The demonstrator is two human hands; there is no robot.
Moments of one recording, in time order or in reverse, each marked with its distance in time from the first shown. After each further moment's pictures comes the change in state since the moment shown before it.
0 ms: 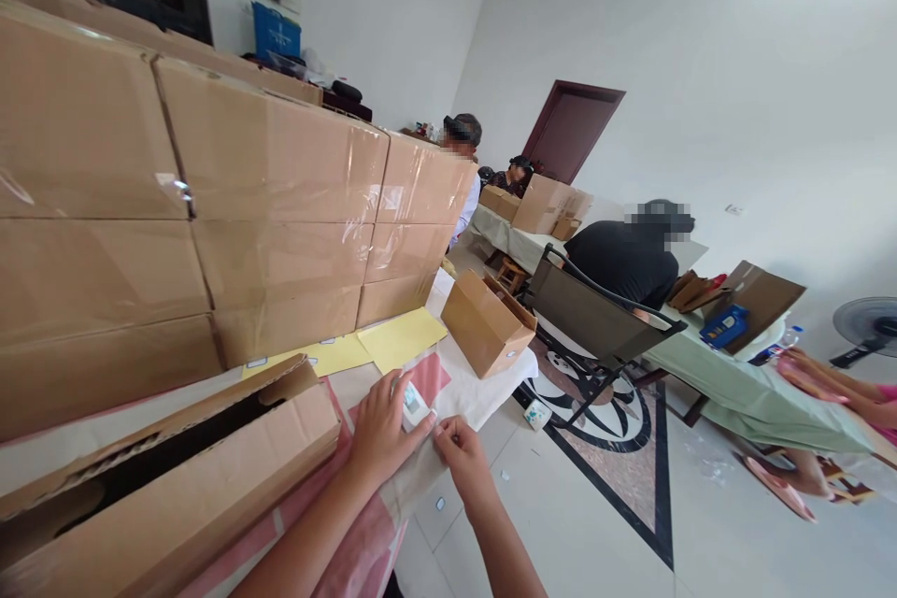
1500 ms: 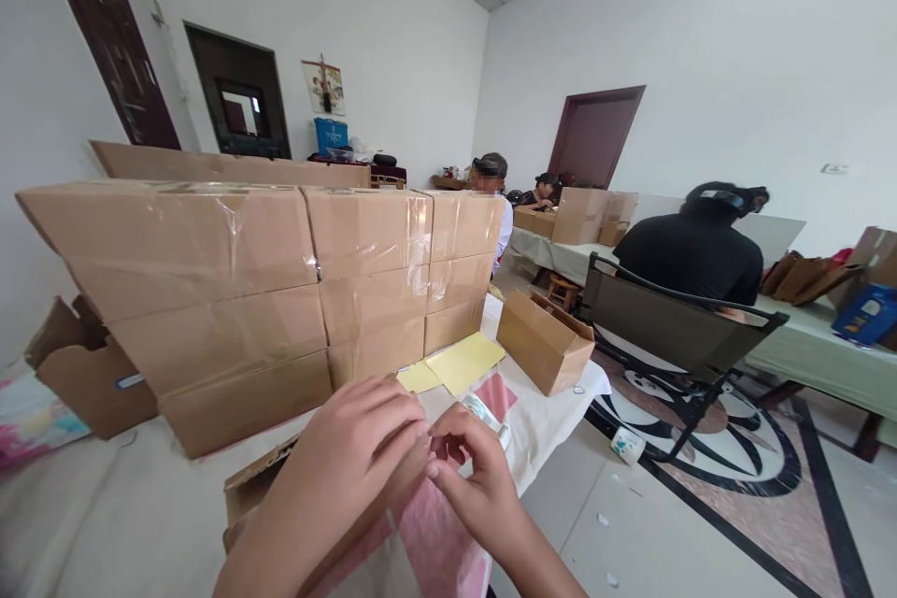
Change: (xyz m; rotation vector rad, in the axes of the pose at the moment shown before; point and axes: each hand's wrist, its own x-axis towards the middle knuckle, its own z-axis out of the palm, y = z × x) left_hand 0.023 0.060 -0.281 0.057 -0.227 0.327; right_hand -0.064 -0.151 0.084 0.150 -0.169 -0.772
